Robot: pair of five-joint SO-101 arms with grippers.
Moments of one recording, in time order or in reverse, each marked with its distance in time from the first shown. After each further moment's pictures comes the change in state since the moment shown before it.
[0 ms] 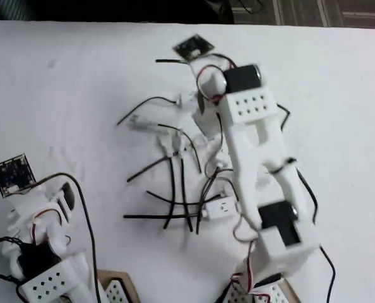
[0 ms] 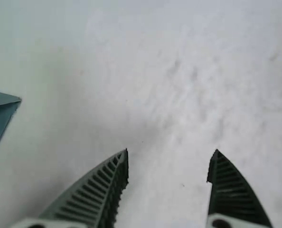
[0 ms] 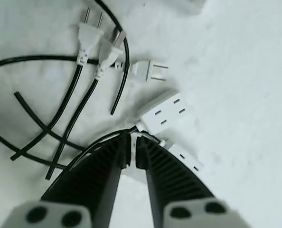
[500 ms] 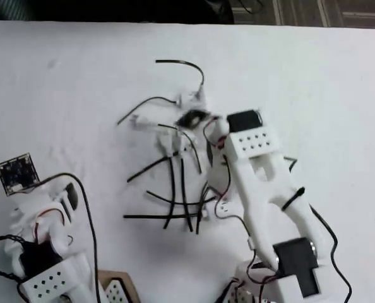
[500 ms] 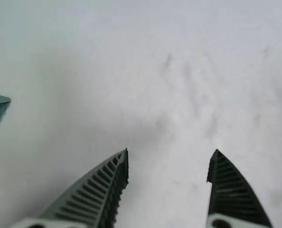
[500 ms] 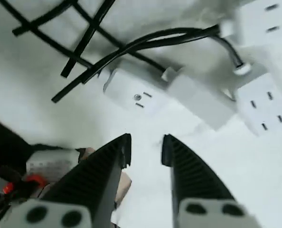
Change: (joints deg) left arm 2.1 0.0 1.0 -0.2 0.0; right arm -0.1 -16.4 39.7 -0.4 14.9
